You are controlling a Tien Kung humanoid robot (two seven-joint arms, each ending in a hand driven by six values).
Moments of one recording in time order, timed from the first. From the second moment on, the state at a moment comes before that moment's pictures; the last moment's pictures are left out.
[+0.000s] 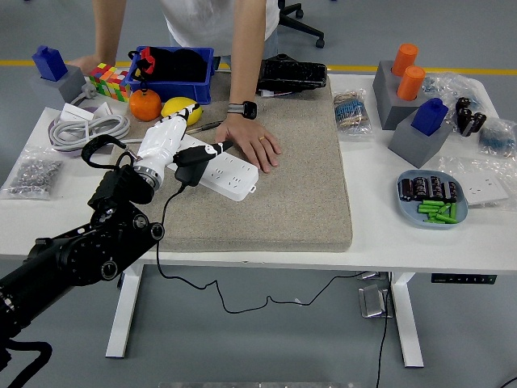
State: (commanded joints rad) left arm -0.68 0.15 -0.71 -0.93 1.71 0.46 0.20; right arm 0.10 -0.26 1.58 0.24 -1.37 -0.03 -0.06
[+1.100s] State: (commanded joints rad) left arm -0.55 0.35 -0.61 -1.00 1.71 0.41 -0.10; right arm 0.10 -0.26 1.57 0.24 -1.36 -0.04 -0.06
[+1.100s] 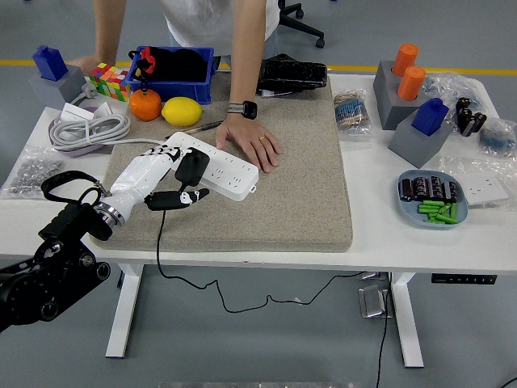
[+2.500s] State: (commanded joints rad) left arm -0.62 0.29 -0.51 -0.89 1.86 0.41 0.03; right arm 0.10 -0.26 1.58 0.24 -1.36 -0.04 -0.05
